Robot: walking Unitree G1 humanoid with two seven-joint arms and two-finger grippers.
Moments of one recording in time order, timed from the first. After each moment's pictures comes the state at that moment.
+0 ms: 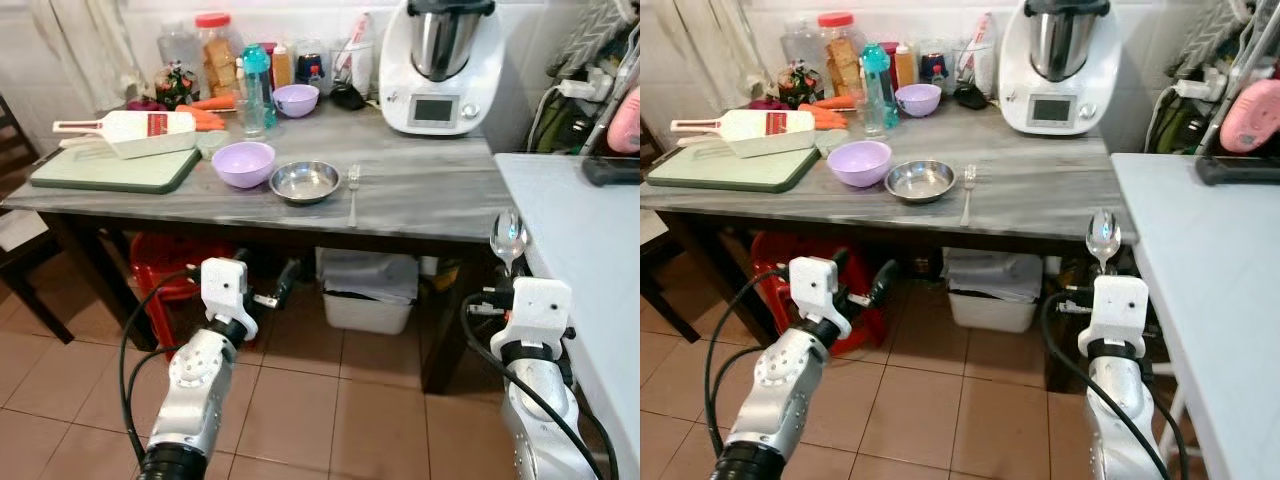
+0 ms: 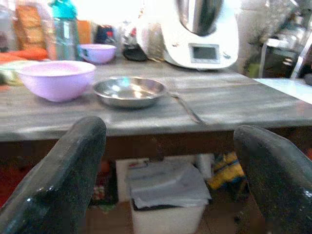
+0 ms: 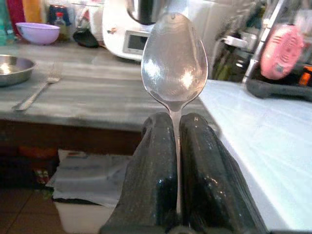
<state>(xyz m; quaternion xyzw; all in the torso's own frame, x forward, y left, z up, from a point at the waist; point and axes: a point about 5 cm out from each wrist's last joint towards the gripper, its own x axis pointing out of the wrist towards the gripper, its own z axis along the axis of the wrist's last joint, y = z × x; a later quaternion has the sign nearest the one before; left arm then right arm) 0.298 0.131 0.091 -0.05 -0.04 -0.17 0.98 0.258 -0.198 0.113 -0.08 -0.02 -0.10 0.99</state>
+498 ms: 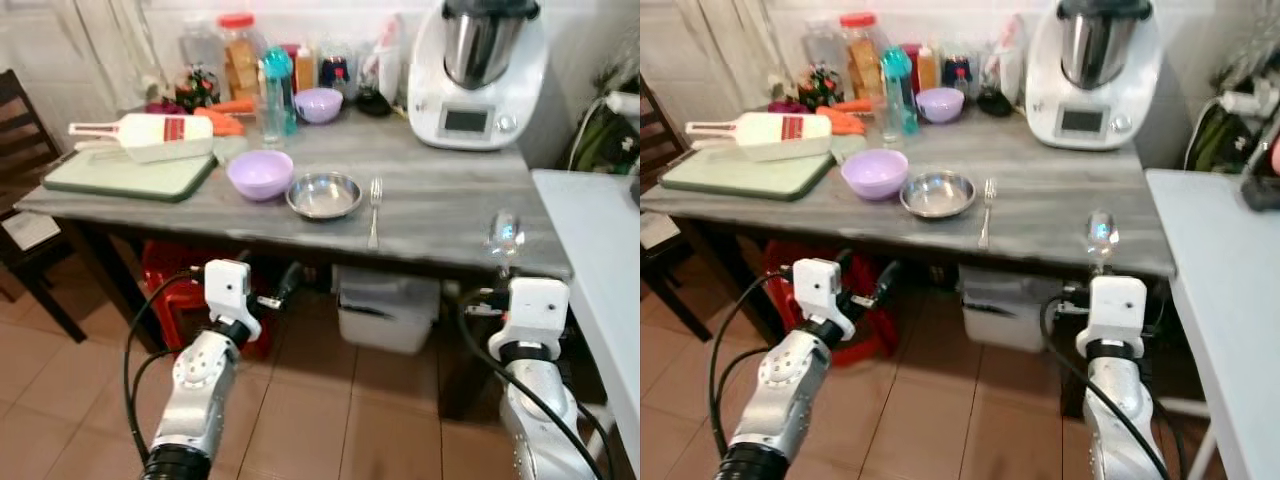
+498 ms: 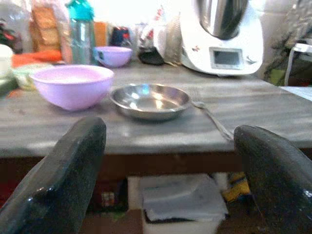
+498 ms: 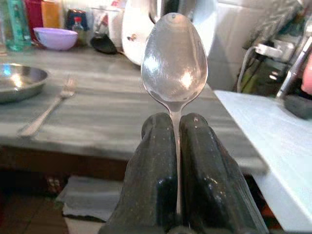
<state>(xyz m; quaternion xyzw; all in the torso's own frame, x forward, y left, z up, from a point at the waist) 0.297 0.128 0.091 -0.05 -0.04 -0.18 0.98 0.258 -0.196 0.114 -0.08 -0.03 -0.10 0.99</state>
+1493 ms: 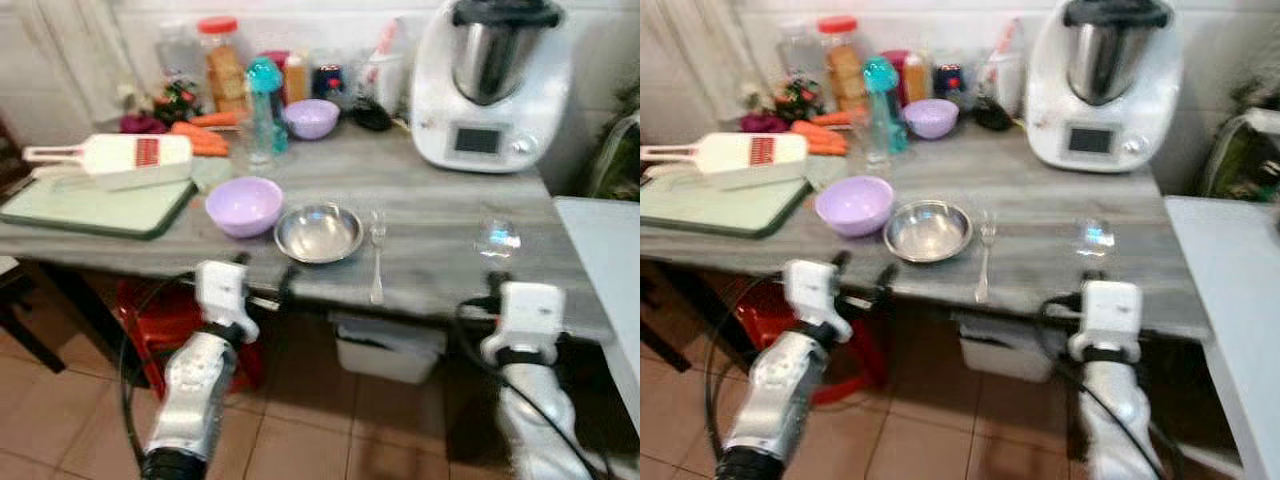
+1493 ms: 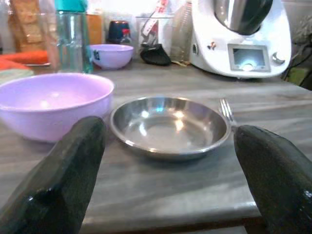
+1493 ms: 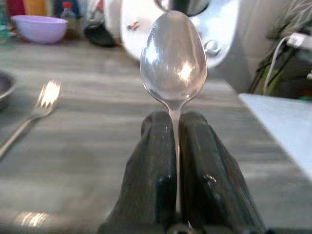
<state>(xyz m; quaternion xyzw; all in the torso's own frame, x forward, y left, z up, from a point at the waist) 0.294 0.128 0.090 -0.05 -0.04 -0.18 0.98 0.256 -0.195 0.110 -0.08 -0.02 -0.10 0.99</state>
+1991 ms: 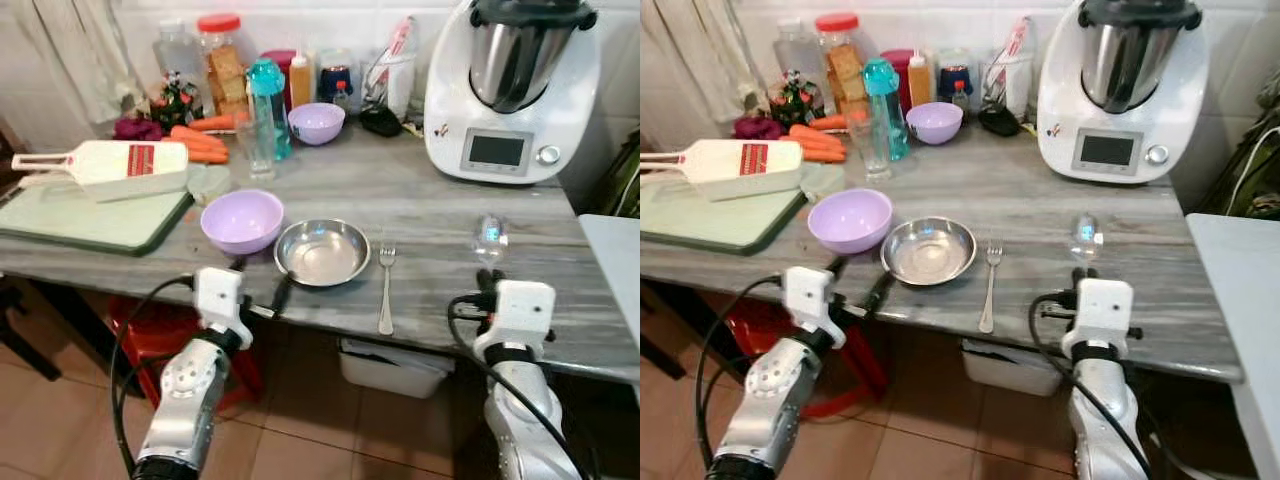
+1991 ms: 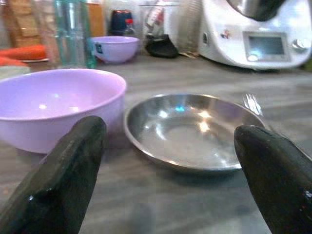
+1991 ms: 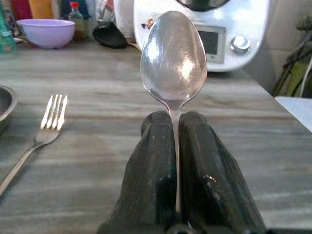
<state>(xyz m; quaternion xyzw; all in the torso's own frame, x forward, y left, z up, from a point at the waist) 0.285 0.138 0.084 -0.02 -0.03 -0.20 0.98 0.259 -0.181 0.106 -0.04 -0.01 -0.09 1.00</state>
